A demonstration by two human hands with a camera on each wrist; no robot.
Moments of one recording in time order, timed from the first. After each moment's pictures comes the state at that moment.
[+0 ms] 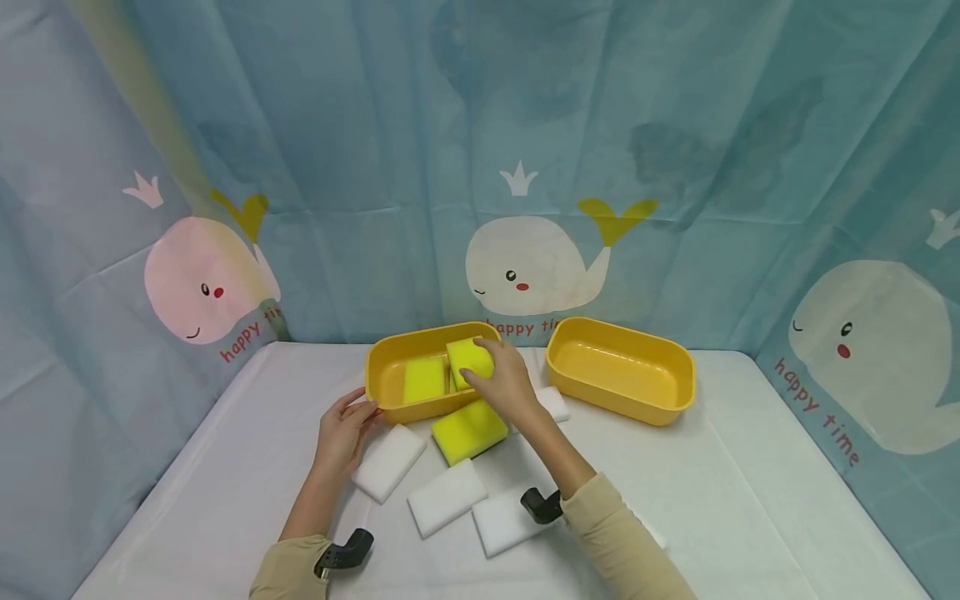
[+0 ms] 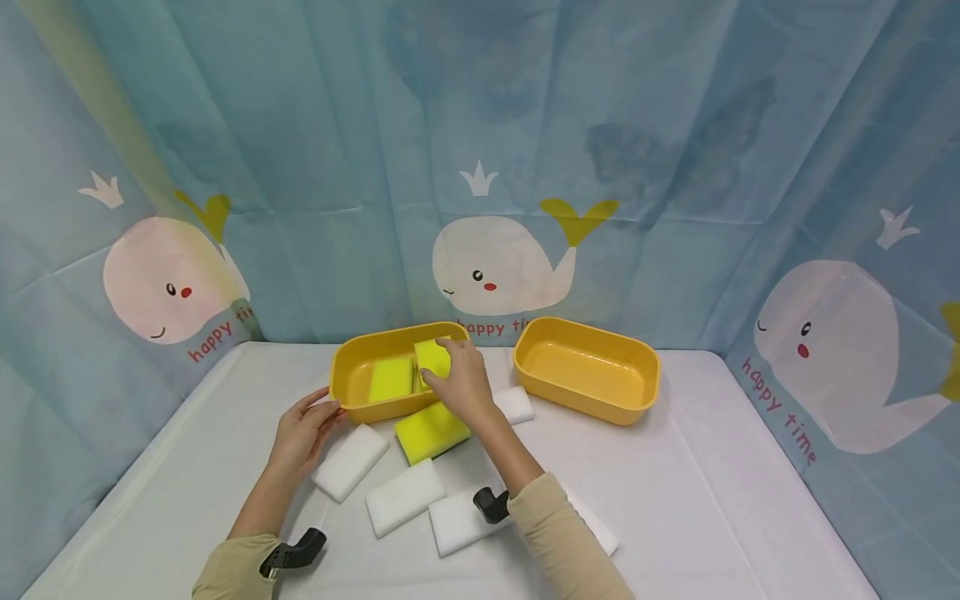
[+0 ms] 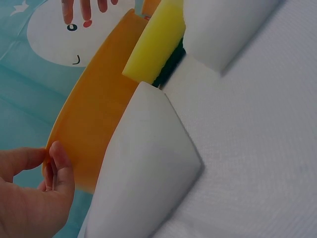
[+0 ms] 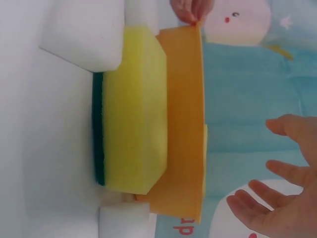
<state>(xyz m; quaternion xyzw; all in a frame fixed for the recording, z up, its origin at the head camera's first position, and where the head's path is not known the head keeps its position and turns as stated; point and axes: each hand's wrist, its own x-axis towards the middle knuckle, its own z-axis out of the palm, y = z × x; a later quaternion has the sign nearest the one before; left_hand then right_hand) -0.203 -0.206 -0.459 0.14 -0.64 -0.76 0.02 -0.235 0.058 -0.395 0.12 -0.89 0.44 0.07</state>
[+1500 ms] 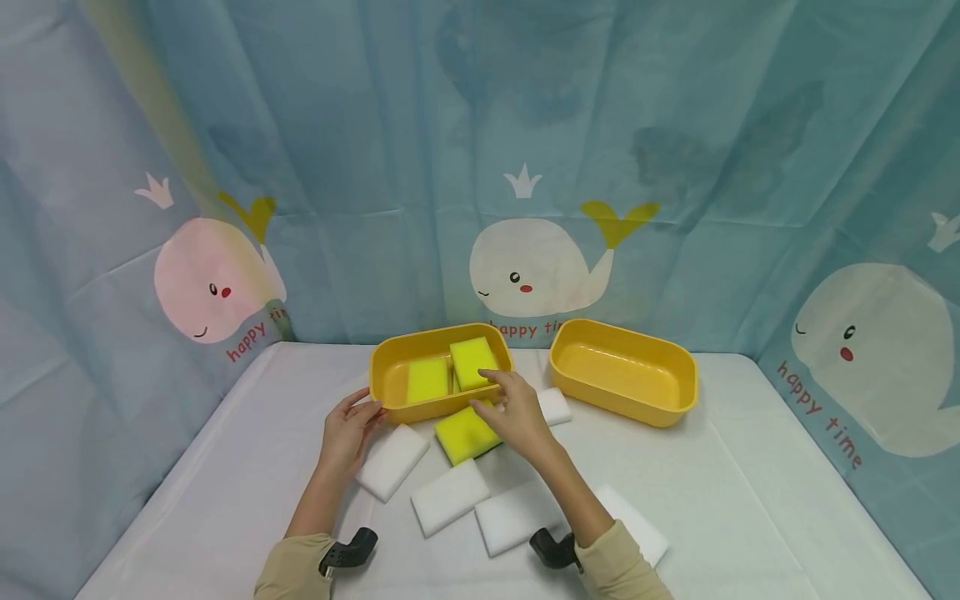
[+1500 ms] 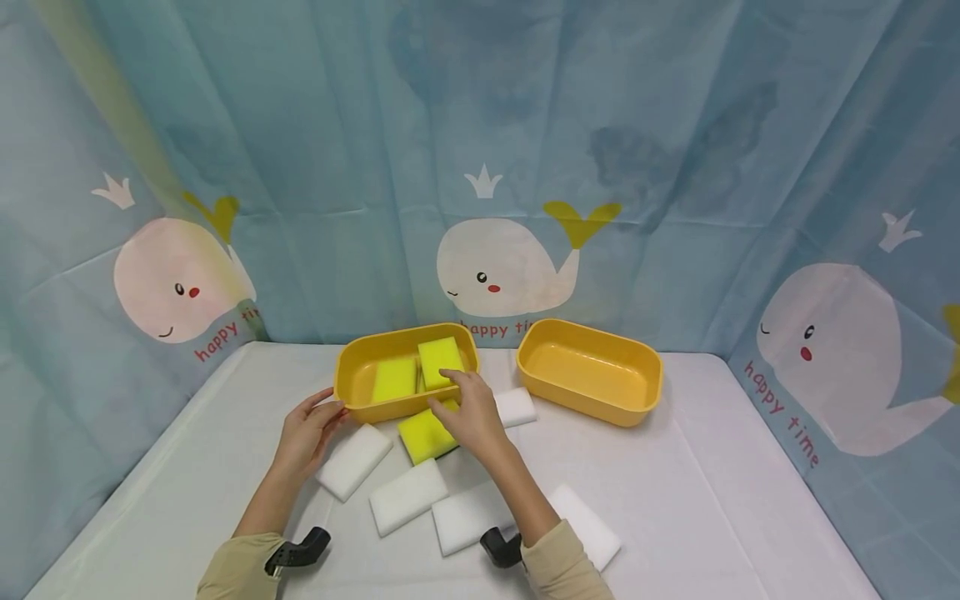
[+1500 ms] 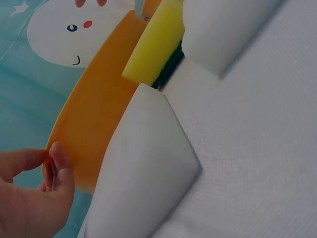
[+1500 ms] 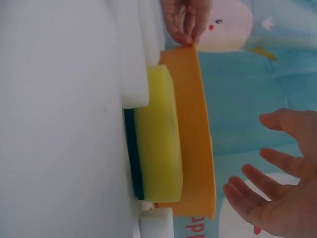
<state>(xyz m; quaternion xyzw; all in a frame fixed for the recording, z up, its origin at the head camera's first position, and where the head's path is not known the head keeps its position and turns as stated) -0.200 -0.207 -0.460 0.13 -0.64 -0.76 0.02 -0.195 0.069 -0.415 0.17 -0.85 0.49 0.08</state>
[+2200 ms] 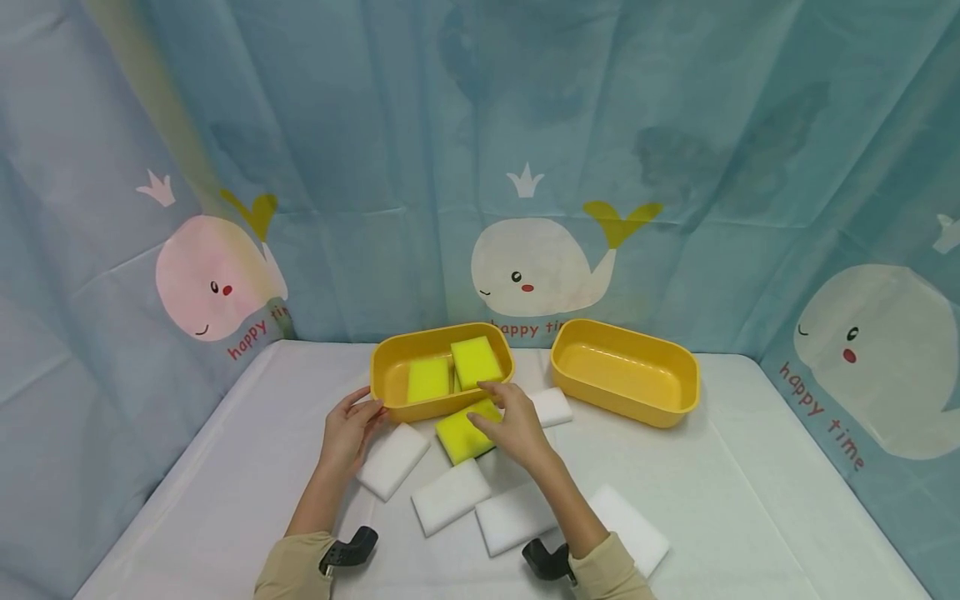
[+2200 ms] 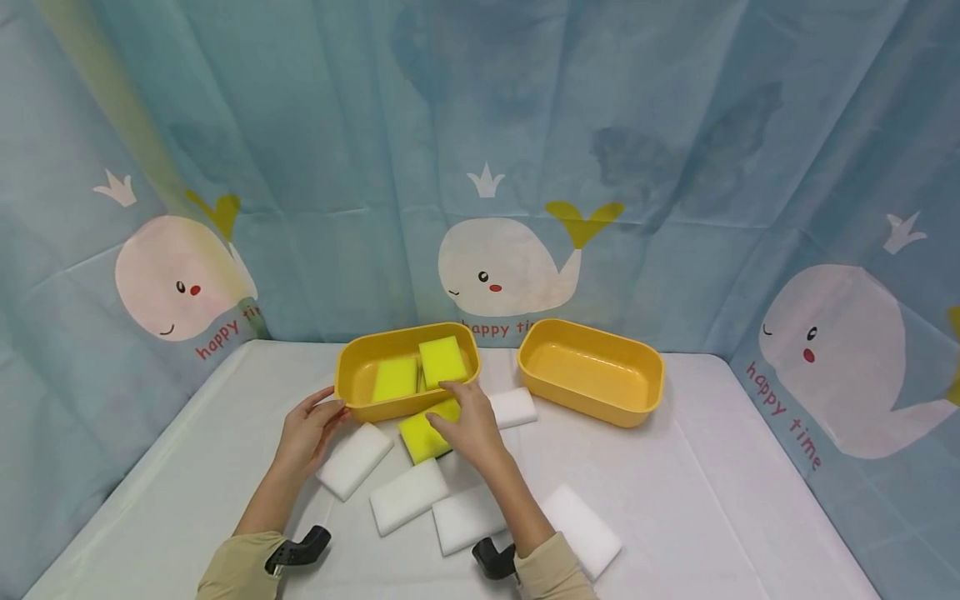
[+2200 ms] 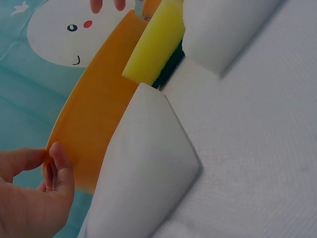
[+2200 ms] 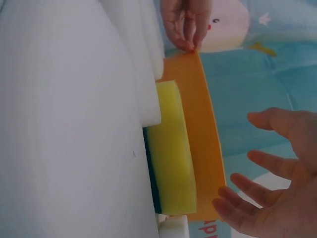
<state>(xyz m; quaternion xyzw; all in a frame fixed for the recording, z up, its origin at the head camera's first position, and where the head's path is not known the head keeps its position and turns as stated) -0.201 -0.207 -0.459 0.14 -0.65 -0.75 0.02 -0.188 0.066 -0.426 0.14 -0.86 0.49 0.02</state>
